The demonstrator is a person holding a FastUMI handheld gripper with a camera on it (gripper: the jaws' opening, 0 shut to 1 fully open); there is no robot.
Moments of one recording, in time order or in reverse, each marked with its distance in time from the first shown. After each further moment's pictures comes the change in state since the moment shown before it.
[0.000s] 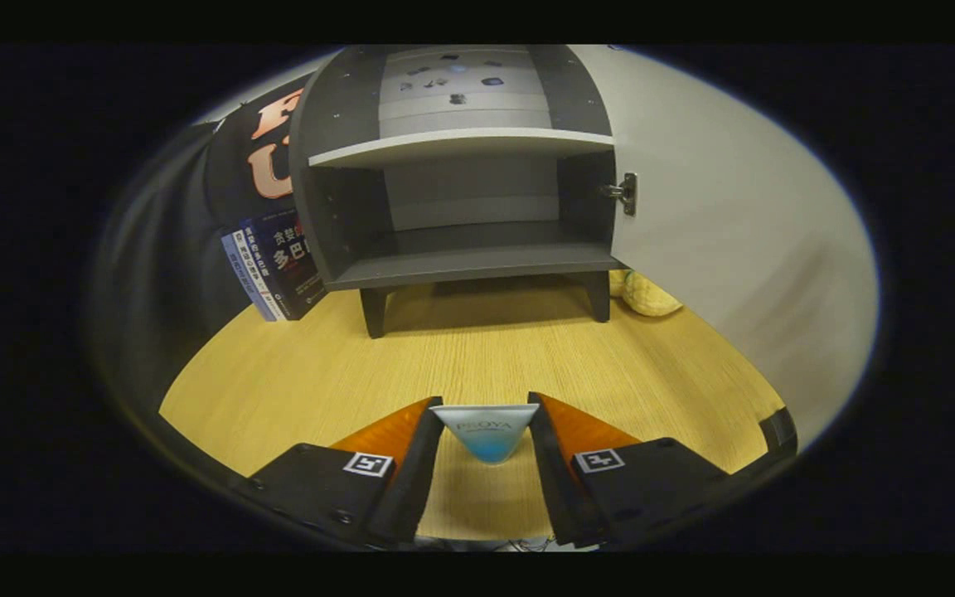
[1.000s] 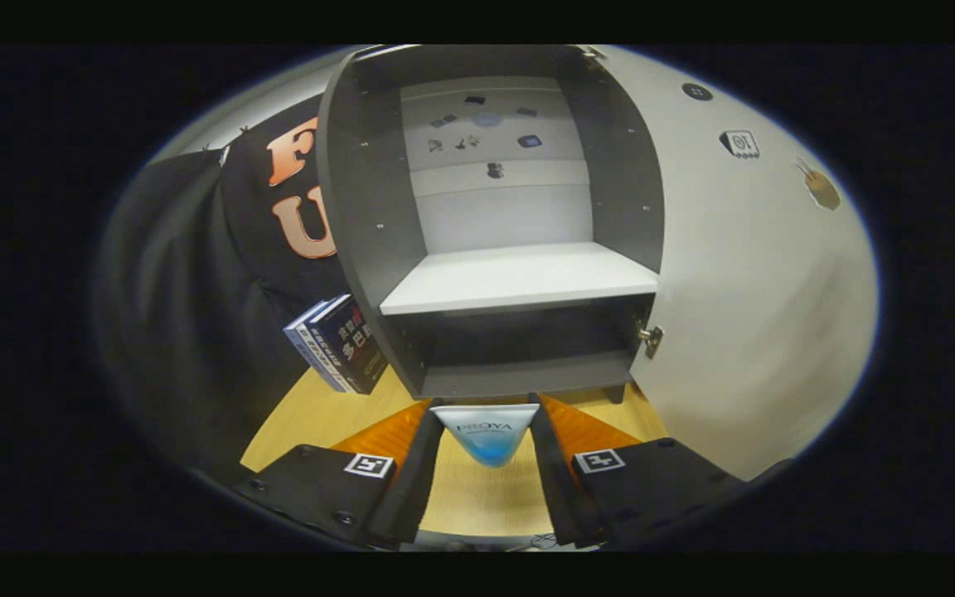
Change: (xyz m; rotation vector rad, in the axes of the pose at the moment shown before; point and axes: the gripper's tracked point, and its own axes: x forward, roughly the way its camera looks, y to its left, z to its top) arm -0.100 0.073 0.220 -0.024 -0.106 0.105
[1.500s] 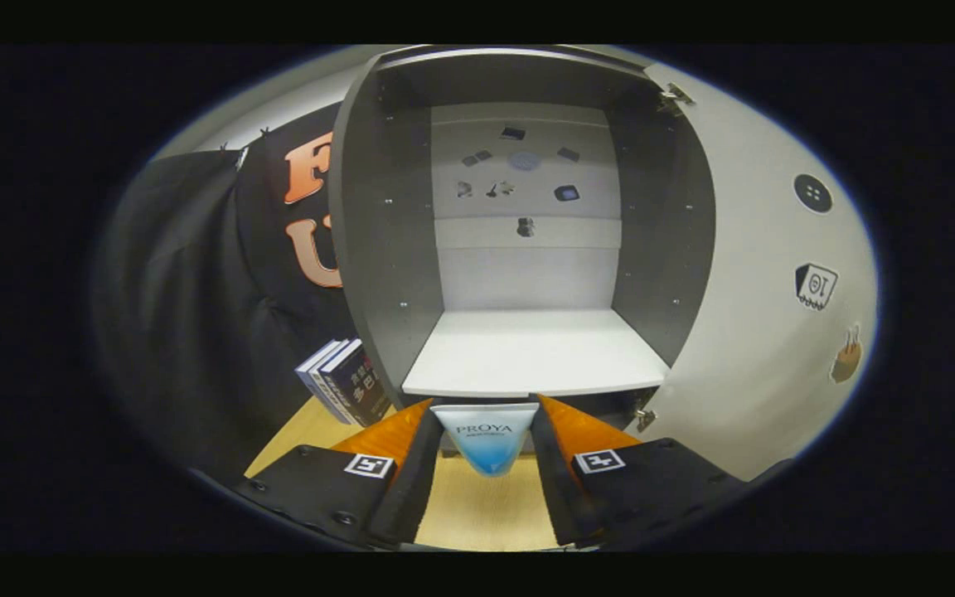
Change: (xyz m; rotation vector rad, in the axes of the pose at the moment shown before) arm 0.015 0.020 0.127 -0.071 -0.072 0.001
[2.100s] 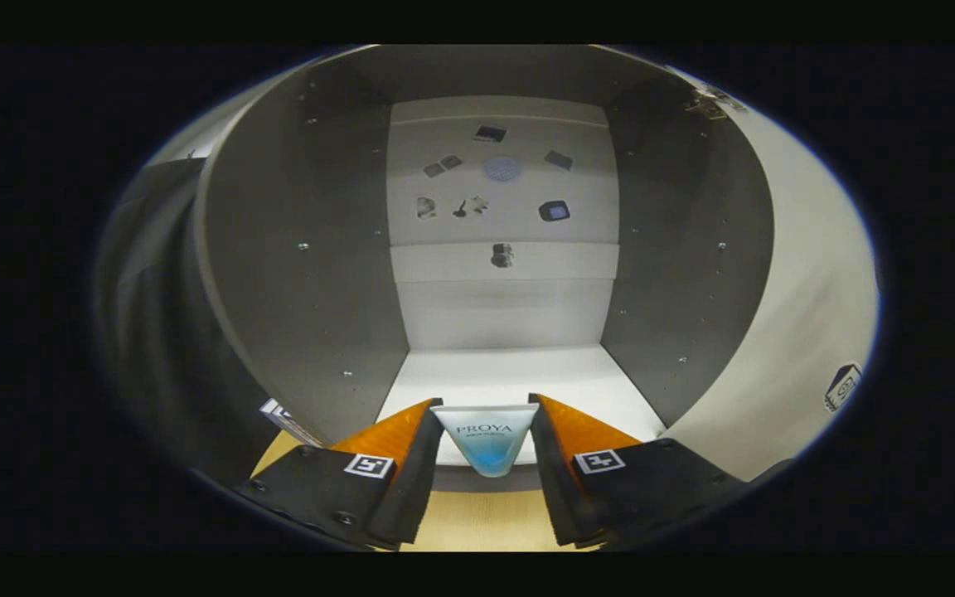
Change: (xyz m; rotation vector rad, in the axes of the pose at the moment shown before) arm 0.089 -0.035 0.063 0.026 0.020 -0.081
